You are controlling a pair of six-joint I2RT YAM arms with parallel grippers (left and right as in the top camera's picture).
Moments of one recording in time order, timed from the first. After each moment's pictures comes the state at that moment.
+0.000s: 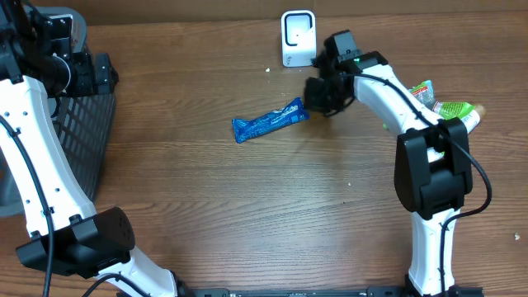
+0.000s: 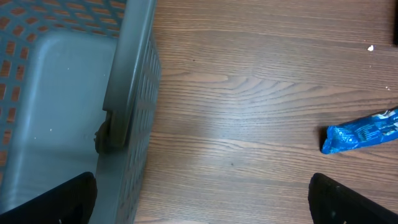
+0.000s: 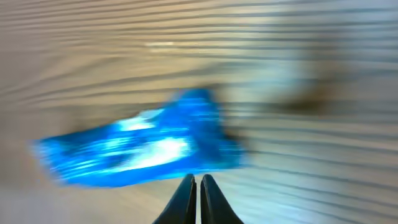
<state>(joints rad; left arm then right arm) 0.38 1.88 2.26 -1.48 0.15 0.22 0.32 2.23 1.80 -0.79 -0.46 0.36</state>
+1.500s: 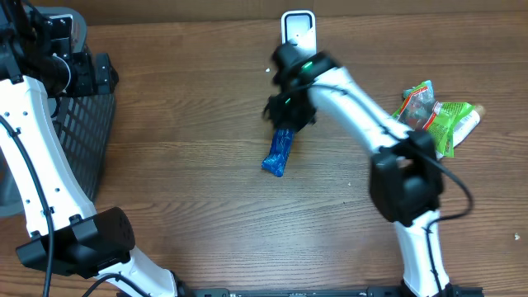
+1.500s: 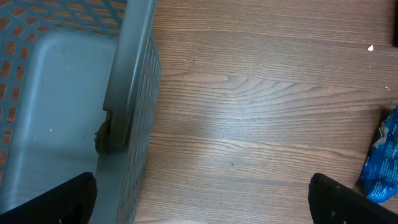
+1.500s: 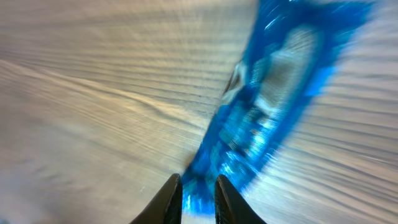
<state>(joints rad) 0.38 1.88 2.26 -1.48 0.15 0.22 0.50 2.26 2.01 -1.15 -0.33 0.40</state>
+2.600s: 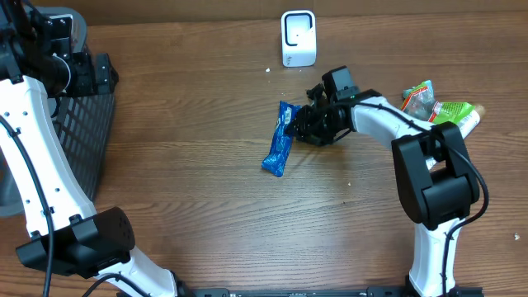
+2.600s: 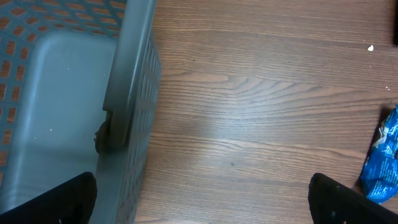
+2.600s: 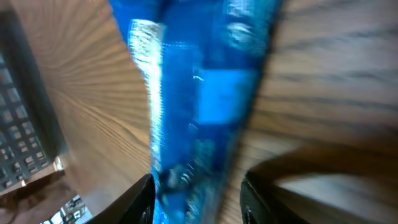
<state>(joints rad) 0.38 1.88 2.26 -1.48 0.15 0.22 0.35 2.16 1.40 -0.44 -0.67 0.56</state>
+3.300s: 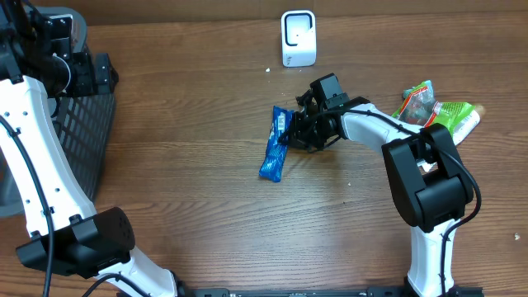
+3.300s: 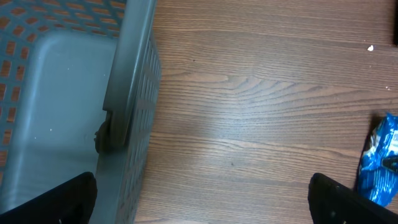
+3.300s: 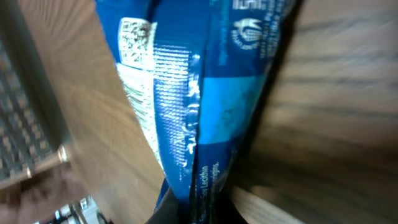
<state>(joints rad) 0.38 1.88 2.26 -1.48 0.15 0.22 0.39 2.16 1.37 -0.41 -0.71 0.58</state>
